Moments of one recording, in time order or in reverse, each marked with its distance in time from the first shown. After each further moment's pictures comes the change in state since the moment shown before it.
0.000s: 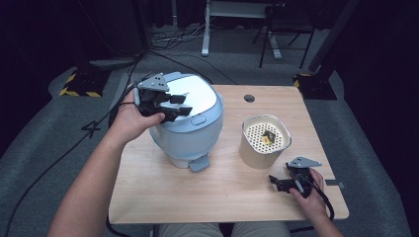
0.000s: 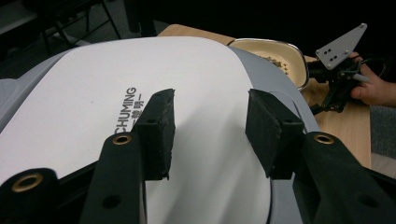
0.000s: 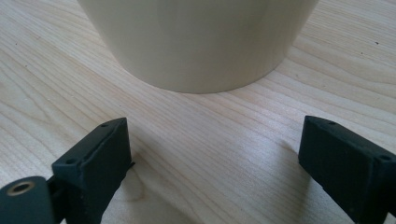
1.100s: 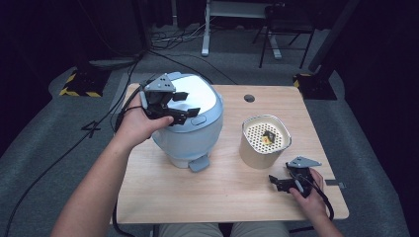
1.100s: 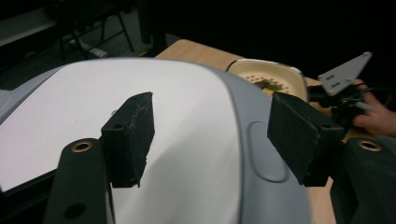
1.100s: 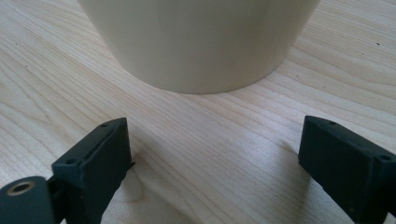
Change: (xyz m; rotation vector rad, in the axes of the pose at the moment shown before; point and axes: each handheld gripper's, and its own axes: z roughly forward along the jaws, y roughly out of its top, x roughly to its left) left arm -0.026 0.007 0.001 -0.072 0.034 -0.047; right arm 0.000 0.000 0.000 0.001 0.002 -0.002
